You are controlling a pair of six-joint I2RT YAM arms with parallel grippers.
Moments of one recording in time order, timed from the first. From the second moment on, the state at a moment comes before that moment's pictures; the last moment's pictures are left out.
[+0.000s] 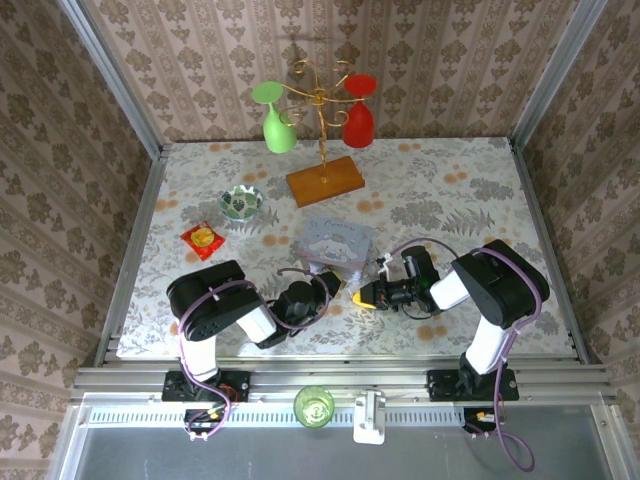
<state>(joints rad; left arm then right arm) -1.05 1.85 0.37 1.16 -0.26 -1.32 0.39 1.77 0.39 0.62 -0.93 0.83</state>
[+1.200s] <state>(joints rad) -1.05 1.85 0.38 1.16 -0.25 -1.31 0.39 1.79 0.43 0.58 -0.93 0.87</state>
